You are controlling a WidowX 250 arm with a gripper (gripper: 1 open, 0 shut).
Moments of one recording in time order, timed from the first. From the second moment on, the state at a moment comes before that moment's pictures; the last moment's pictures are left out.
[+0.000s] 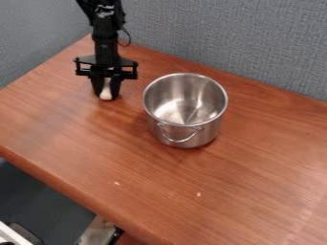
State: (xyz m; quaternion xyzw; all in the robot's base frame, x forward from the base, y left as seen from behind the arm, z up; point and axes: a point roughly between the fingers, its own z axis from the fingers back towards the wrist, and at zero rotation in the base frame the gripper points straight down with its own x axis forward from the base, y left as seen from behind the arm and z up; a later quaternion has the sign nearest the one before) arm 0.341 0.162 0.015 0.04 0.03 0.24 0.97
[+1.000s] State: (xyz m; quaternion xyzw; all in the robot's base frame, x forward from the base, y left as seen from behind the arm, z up) arm 0.326 0.120 0.132 0.01 -0.04 0.10 0.99
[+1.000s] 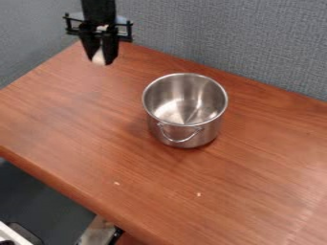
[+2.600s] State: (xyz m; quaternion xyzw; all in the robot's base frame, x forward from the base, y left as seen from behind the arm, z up) arm 0.293 0.036 0.085 -0.05 -0.03 -0.04 1.00
